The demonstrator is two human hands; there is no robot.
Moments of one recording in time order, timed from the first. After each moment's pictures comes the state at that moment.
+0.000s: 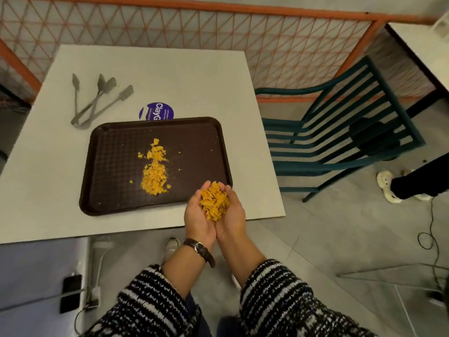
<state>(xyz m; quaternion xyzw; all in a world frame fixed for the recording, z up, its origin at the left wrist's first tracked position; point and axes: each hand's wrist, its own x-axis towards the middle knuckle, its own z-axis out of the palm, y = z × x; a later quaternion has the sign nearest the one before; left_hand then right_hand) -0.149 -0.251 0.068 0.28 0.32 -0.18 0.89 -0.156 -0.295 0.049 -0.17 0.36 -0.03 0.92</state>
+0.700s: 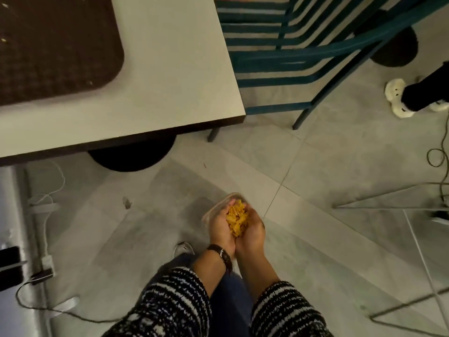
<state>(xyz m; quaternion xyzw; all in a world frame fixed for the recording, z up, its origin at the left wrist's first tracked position) -0.325 -0.408 -0.235 0.42 0.43 -0.36 0.71 -0.358 -0.447 -0.268 -0.19 0.61 -0.12 0.76</state>
